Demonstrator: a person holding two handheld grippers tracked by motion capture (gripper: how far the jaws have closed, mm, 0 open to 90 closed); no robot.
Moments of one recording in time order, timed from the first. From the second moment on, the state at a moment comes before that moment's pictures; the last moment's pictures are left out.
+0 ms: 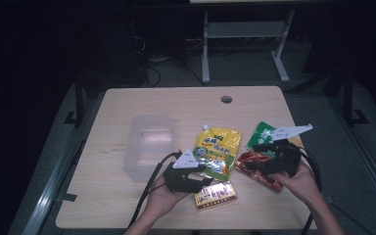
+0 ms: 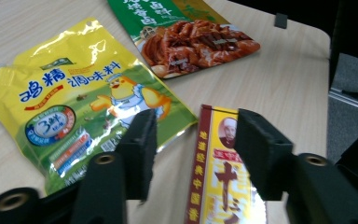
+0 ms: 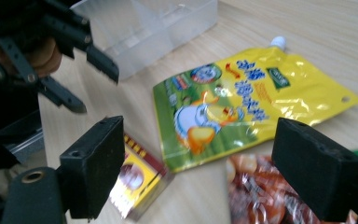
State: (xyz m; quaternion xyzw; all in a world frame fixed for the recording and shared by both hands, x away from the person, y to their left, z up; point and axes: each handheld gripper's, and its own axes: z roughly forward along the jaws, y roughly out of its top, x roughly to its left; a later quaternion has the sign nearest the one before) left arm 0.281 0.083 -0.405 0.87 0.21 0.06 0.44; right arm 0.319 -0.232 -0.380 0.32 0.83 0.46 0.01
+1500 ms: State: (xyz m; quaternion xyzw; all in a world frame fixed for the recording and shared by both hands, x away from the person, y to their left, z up) left arm 0.325 0.039 -0.442 0.91 0.26 0.08 0.31; right arm 0.437 -0.192 -0.450 0.52 0.80 0.30 -0.01
